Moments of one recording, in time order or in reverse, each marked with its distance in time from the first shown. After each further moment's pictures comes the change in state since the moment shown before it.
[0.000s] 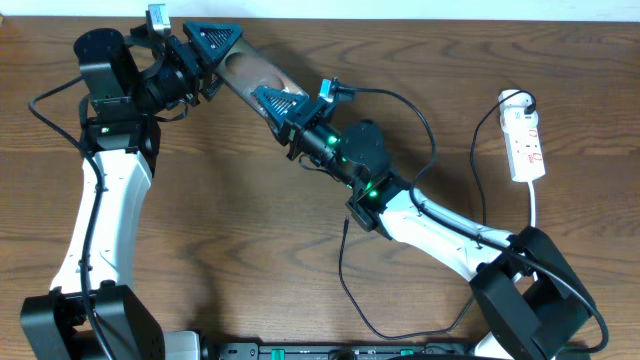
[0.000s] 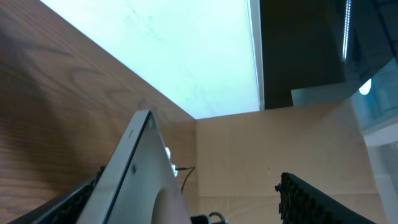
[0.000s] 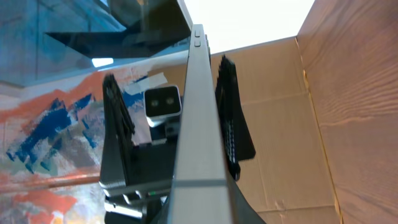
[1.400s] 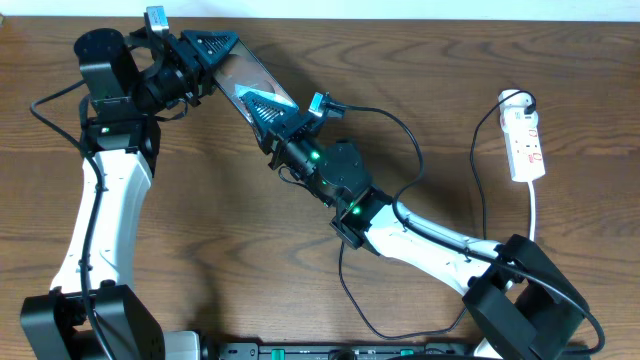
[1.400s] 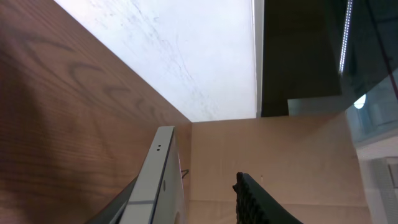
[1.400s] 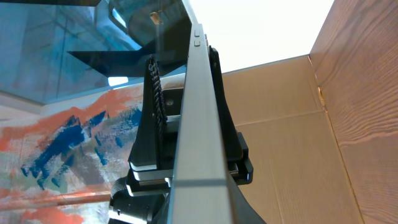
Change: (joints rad) left arm 0.000 0.000 -0.001 -0.001 -0.017 -0.065; right arm 0.107 0.000 0.000 0.025 0.243 0.000
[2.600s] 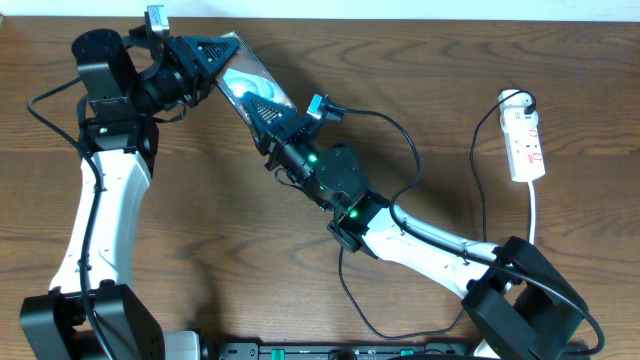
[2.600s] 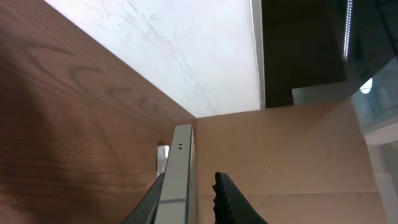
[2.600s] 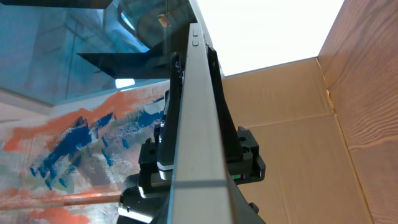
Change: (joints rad) left arm 0.005 0.000 0.000 -0.006 0.032 0.075; right arm 0.023 0.000 0.000 0.020 0.042 0.000
